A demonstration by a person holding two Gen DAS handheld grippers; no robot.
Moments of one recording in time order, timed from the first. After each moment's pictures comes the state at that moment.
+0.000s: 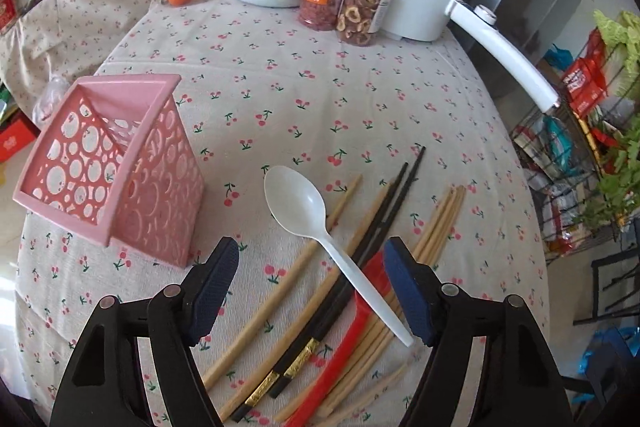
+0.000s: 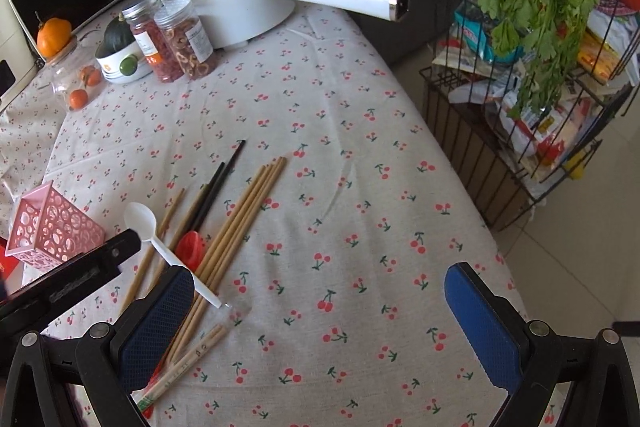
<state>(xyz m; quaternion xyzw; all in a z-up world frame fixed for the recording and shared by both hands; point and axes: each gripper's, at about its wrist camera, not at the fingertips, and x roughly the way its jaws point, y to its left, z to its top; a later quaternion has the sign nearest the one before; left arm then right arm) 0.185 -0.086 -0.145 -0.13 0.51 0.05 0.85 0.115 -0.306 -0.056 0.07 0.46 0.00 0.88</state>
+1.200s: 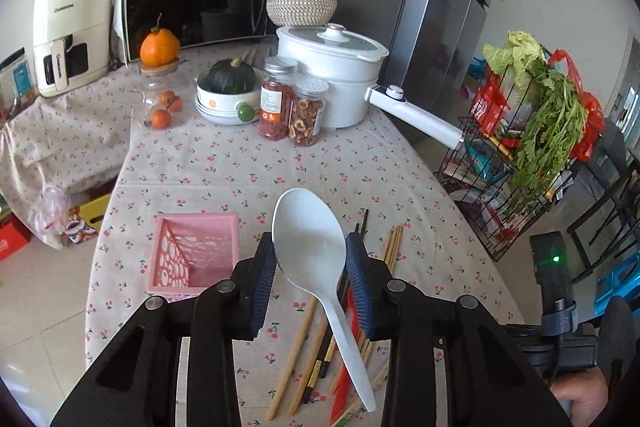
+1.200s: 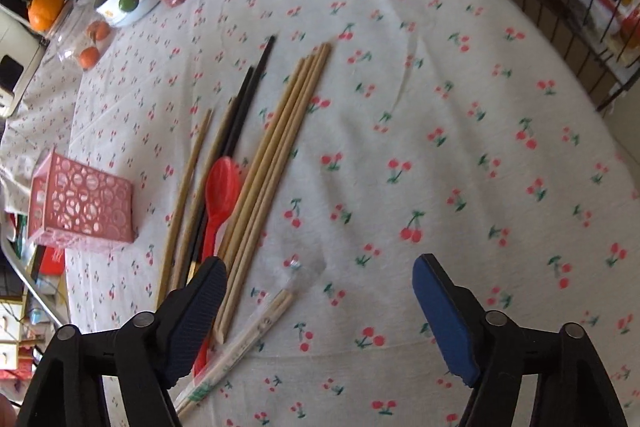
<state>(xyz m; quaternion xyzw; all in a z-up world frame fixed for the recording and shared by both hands) 0.107 -0.041 -0.025 -0.06 0.37 -0.08 0.93 0.140 -0.279 -0.124 0.18 0.59 0.07 0.79</state>
